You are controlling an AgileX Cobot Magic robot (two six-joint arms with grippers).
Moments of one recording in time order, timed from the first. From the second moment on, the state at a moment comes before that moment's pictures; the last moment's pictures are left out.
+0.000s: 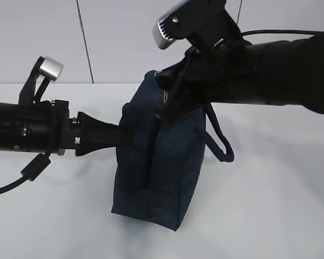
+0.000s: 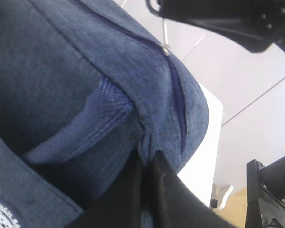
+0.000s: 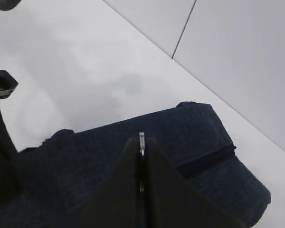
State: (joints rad) left arm -0.27 1.69 -0.73 -1.75 1.01 1.79; right arm 0.62 1.51 -0.99 0.26 0.02 -0.57
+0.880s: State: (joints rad) left arm -0.27 1.69 -0.73 -1.73 1.02 1.79; right arm 0.56 1.57 -1.06 0.31 0.06 -0.56
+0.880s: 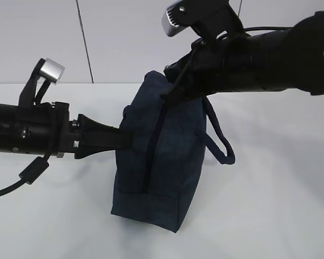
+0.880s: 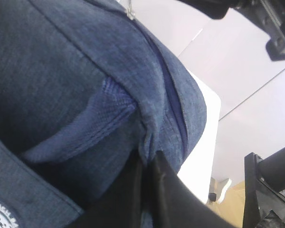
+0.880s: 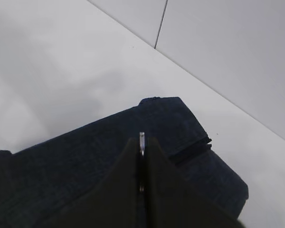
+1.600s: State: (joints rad) left arm -0.27 1.69 -0.73 -1.69 0.99 1.78; right arm 0.52 1.59 -1.09 0.32 0.09 -0.56
